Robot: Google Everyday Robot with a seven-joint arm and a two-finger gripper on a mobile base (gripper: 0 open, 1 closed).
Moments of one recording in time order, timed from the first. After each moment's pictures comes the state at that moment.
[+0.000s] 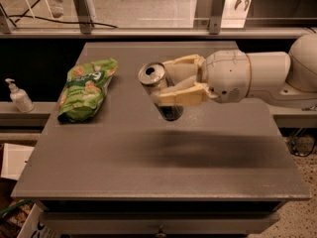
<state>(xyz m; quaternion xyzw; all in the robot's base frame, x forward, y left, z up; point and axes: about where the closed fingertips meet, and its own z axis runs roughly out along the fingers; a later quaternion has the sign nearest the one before) 0.468 -0.013 0.968 -0.55 0.50 0.40 0.54</state>
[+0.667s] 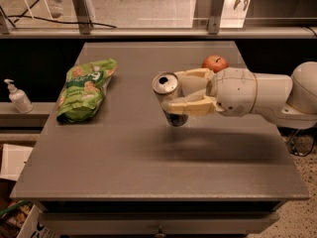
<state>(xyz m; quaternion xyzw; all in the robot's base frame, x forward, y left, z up) 0.475 -0.040 0.941 -0.52 0.48 0.40 0.58</state>
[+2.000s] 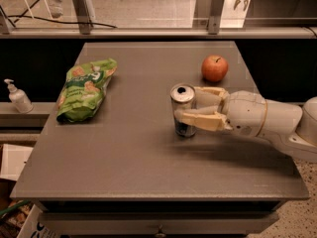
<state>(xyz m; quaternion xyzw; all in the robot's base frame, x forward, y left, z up) 0.482 -0.075 0.894 -0.44 0.55 0.38 0.60</state>
